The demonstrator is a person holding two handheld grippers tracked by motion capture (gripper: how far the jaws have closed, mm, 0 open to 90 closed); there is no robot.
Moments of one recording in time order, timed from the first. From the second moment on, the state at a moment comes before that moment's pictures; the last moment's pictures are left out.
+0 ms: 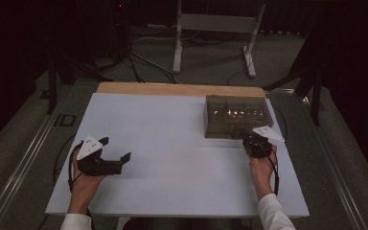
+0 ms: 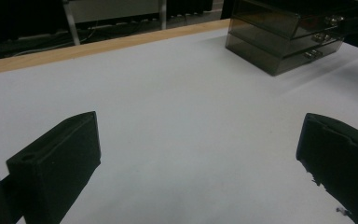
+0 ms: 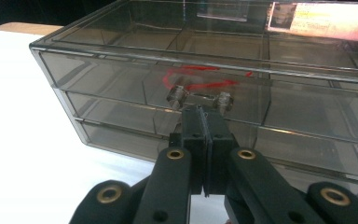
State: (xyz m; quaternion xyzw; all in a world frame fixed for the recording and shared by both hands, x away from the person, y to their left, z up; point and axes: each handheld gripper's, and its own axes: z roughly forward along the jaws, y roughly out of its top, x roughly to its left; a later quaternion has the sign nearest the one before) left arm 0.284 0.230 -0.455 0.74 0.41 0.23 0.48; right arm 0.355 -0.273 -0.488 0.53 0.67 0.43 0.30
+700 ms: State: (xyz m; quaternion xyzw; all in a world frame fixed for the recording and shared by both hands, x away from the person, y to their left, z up) left arm 0.283 0.235 -0.454 0.74 0.41 0.23 0.48; right arm 0.366 -0.269 -0.492 0.54 0.66 0.43 0.30
